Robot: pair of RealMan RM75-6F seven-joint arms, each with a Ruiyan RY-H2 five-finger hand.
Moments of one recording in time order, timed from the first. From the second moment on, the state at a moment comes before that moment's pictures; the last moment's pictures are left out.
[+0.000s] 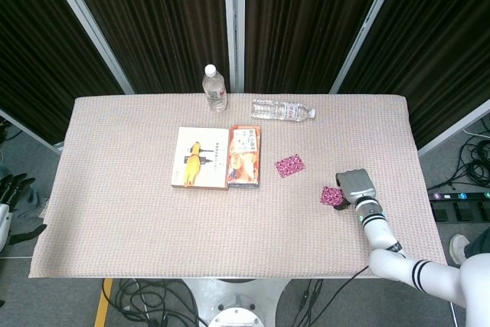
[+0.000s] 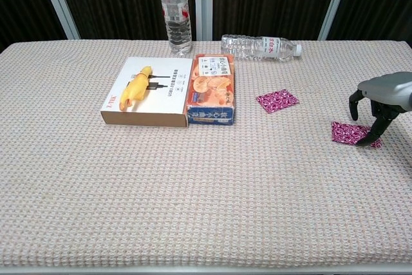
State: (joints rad) left arm -0.08 -1.17 -0.05 -1.32 1.48 1.45 -0.31; right arm 0.77 -1.51 0.00 -1.28 -0.65 0.80 -0.66
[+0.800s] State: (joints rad) left arm -0.08 -1.16 -0.05 -1.33 1.48 1.46 -0.30; right arm 0.85 -1.53 0.07 -1.24 -0.77 0.83 -0.67
